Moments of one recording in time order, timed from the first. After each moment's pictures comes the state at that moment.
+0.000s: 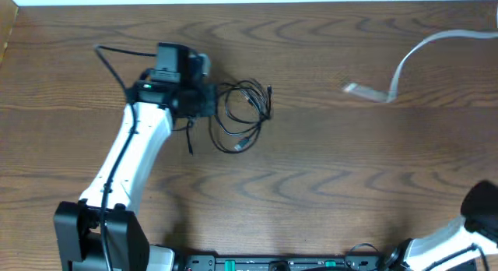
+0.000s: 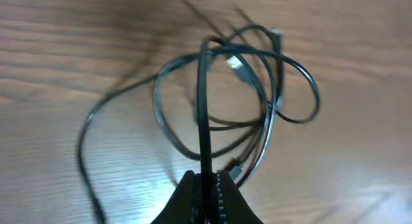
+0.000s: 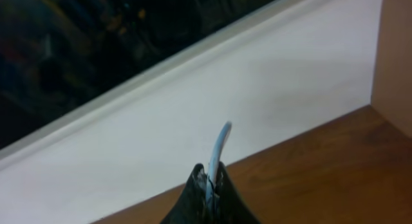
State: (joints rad) left arm -0.16 1.59 1.24 -0.76 0.26 -0.19; right arm -0.55 1.87 2.41 -0.81 -0.45 0.31
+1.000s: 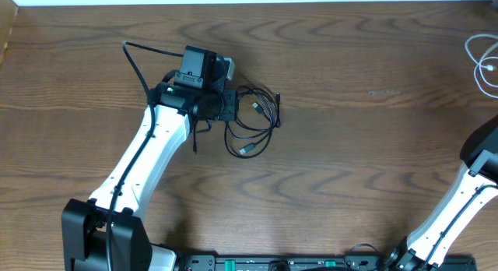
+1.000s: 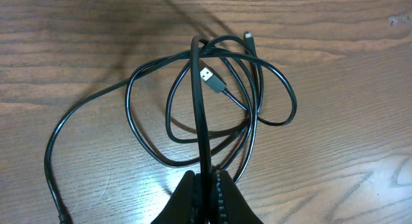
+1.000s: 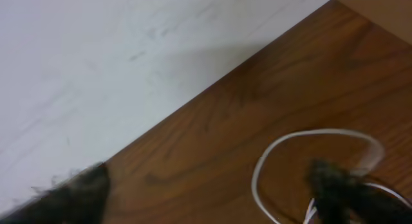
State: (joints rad) left arm -0.28 1.59 1.24 -0.73 0.26 -0.20; right arm -0.53 2.45 2.41 -0.58 -0.25 0.31
